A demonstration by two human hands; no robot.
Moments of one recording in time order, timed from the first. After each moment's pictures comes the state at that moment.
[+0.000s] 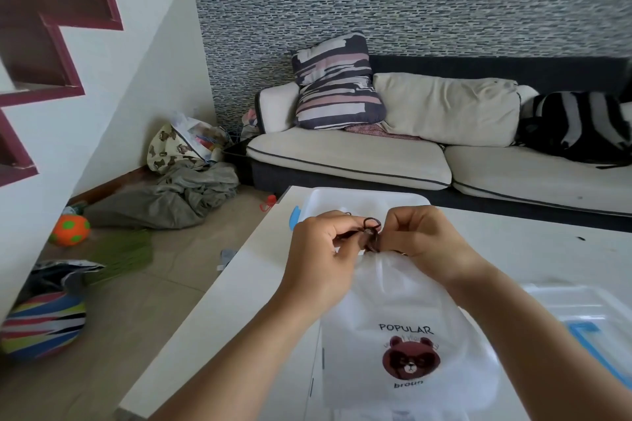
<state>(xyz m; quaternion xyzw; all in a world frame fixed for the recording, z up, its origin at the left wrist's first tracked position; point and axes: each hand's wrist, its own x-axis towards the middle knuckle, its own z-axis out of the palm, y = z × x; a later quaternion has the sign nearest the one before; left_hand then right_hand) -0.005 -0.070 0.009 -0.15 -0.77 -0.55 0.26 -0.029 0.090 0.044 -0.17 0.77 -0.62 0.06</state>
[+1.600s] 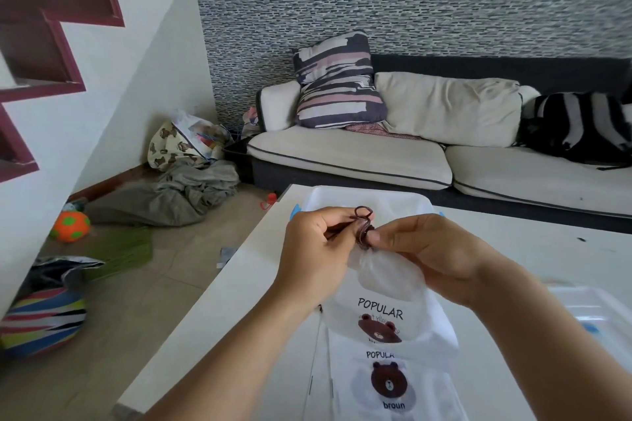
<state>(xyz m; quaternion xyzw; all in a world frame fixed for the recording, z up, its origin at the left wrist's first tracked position) -0.005 -0.072 0.013 -0.09 -0.73 -0.64 0.23 -0.020 0.095 0.053 -0.09 0.66 -0.71 0.22</state>
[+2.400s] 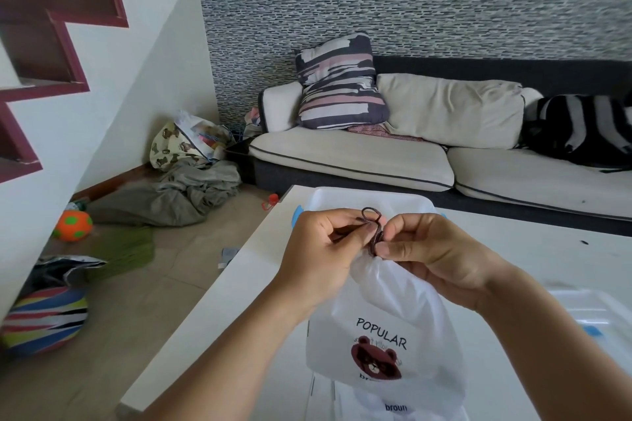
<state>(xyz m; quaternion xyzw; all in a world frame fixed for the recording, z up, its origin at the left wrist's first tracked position) 0.002 -0.073 0.021 -0.12 -0.70 -0.69 0.15 -0.023 0.098 0.050 -0.15 0.63 -0.73 0.21</state>
